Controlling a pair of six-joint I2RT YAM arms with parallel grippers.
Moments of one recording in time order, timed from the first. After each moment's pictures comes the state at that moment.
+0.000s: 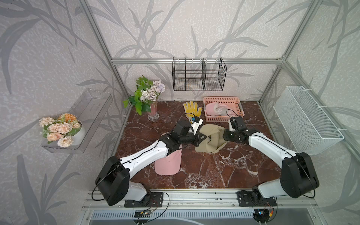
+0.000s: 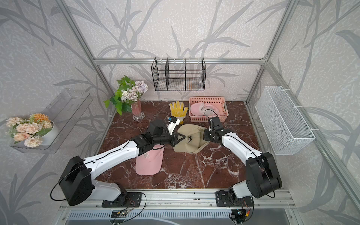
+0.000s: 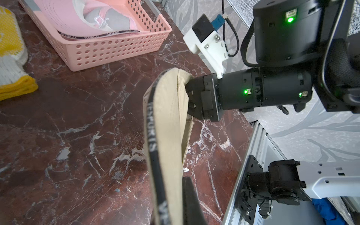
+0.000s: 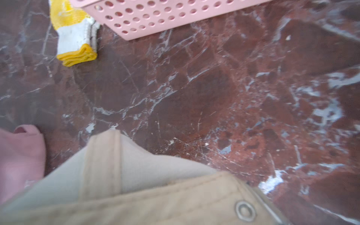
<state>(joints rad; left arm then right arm) -0.70 1.41 0.96 -0.07 0.38 -0.43 0.32 1.45 0.92 -0.45 -0.10 0.48</state>
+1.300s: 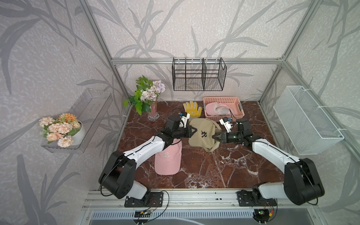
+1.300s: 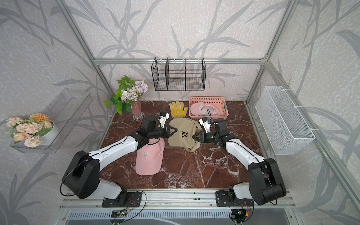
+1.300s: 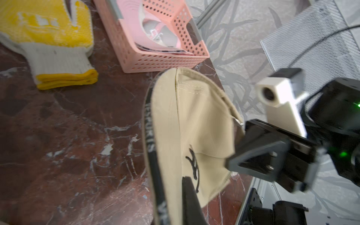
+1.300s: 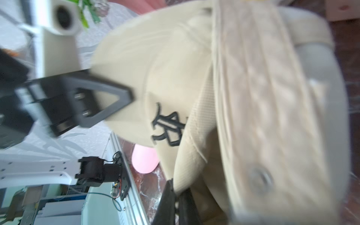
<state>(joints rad) -0.49 1.51 0.93 0.04 0.46 -0.57 0.28 1.34 0.78 -0.11 -0.88 0.39</state>
